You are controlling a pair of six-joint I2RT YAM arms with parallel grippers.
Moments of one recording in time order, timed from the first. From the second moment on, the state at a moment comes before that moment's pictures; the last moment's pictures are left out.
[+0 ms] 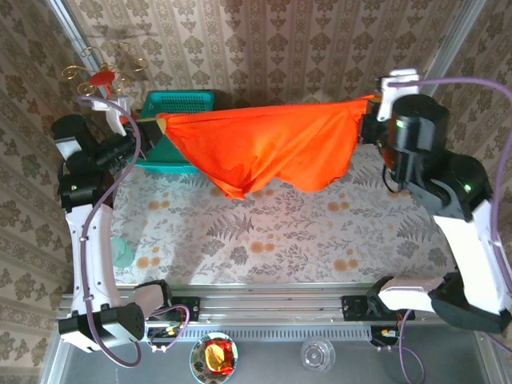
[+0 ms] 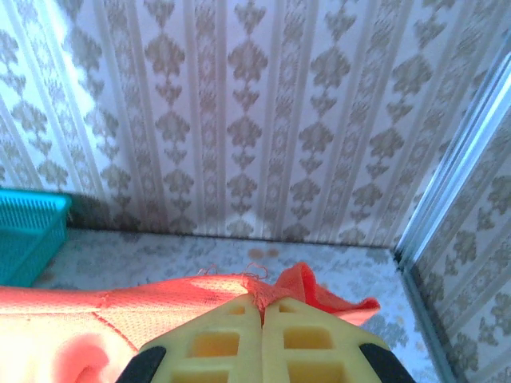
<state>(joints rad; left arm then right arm) 0.15 1.09 1.33 -0.39 0.96 -0.30 0.61 1.22 1.97 -0.98 0.68 0.07</state>
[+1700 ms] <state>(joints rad) -0.39 1.61 0.68 0.08 0.68 -0.46 0.17 1.45 1.28 -0.88 0.19 0.34</state>
